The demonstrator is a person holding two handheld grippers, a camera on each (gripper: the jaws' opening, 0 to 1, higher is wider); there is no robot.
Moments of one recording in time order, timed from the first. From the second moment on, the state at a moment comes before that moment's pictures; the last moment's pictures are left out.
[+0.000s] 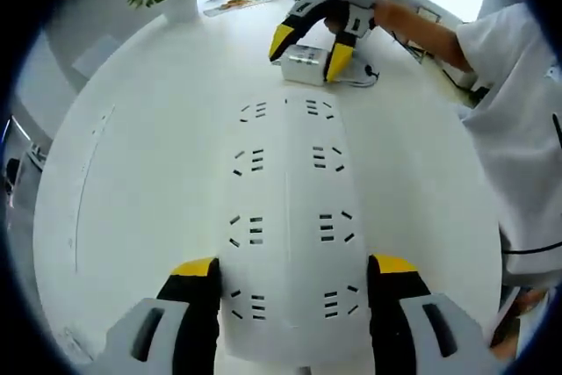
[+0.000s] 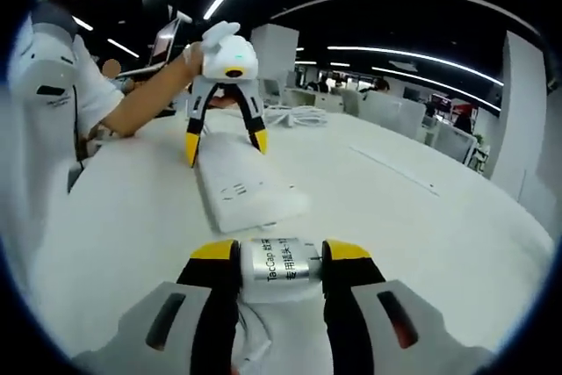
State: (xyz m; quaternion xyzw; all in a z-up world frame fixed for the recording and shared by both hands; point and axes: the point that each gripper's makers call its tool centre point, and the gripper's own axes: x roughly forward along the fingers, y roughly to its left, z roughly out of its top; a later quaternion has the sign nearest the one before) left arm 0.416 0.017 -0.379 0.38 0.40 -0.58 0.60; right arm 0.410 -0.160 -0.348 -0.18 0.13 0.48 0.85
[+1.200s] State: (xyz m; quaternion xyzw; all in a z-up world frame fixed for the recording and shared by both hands) left arm 0.418 0.016 -0.378 0.37 0.39 -0.59 0.60; right arm 0.411 -0.183 -0.325 -0.05 0.12 -0.01 0.99
